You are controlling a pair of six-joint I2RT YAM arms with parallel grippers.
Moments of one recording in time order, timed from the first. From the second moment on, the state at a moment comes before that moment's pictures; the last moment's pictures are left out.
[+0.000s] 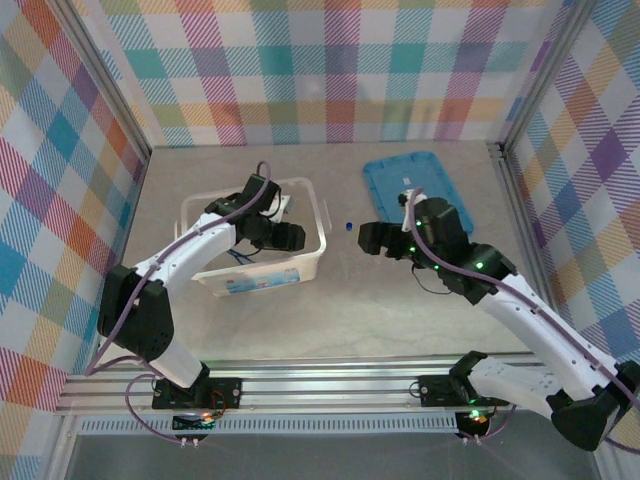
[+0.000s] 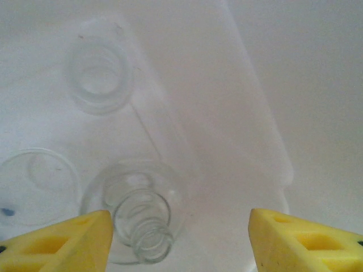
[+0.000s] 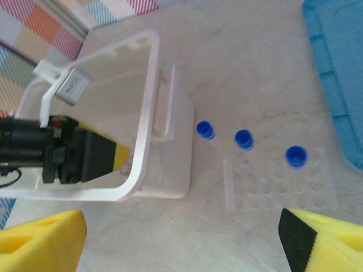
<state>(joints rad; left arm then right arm) -0.46 1.57 1.26 -0.74 0.20 -0.31 0.64 1.01 1.07 -0.63 0.00 0.59</state>
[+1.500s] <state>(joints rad) -0.52 0.80 1.04 -0.95 -0.02 -0.47 -0.09 1.18 0.58 -0.10 -0.44 1.09</state>
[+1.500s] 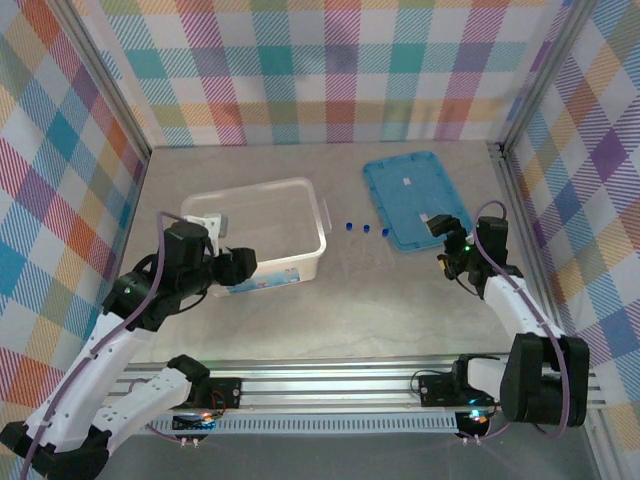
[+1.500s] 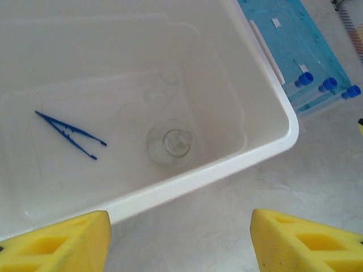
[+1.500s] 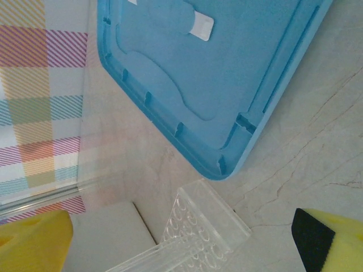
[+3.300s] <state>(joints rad) -0.29 0.85 0.83 -0.92 -0.16 -0.57 -0.13 1.49 0.58 0.11 -0.49 1.11</state>
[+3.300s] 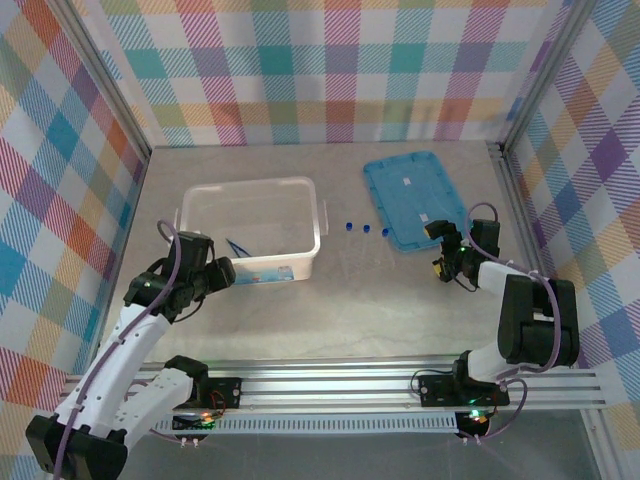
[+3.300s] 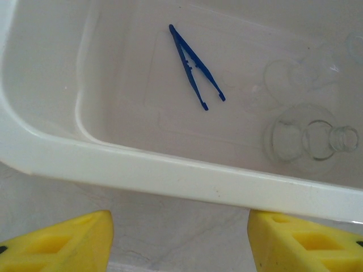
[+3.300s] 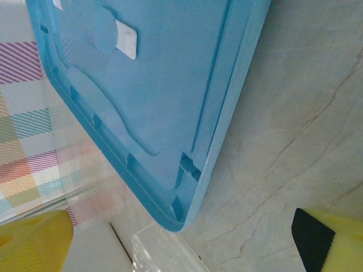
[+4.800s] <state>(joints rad) -0.49 1.04 0.82 -0.56 0.06 -0.58 -0.15 1.72 0.79 0.14 -0.59 1.29</state>
